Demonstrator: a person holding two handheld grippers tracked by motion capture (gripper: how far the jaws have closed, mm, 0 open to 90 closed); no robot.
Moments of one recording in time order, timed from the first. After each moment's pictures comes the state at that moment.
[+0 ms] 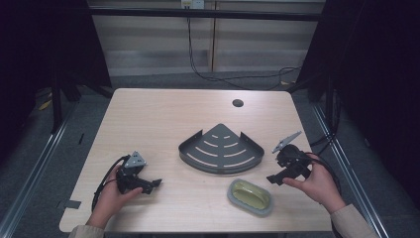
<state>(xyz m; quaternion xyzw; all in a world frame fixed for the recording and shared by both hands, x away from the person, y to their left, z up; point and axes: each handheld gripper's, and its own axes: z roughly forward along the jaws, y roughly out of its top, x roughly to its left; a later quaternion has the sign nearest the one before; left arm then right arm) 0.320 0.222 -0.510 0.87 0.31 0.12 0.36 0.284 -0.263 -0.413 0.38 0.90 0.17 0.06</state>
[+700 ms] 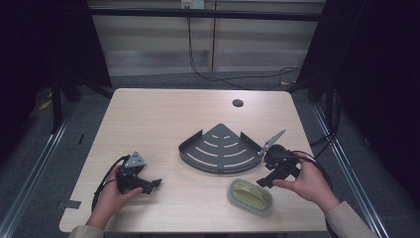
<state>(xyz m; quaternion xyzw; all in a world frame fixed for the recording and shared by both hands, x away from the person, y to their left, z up) 0.320 0.222 -0.510 0.87 0.31 0.12 0.37 0.281 -0.224 -0.398 0.34 0.93 0.16 0.03</state>
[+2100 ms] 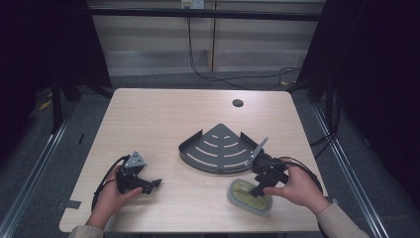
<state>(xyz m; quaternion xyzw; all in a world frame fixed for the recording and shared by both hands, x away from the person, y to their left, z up) 0.320 0.222 -0.510 0.87 0.31 0.12 0.36 0.275 -0.196 -0.415 0.30 0.95 0.13 -0.02</state>
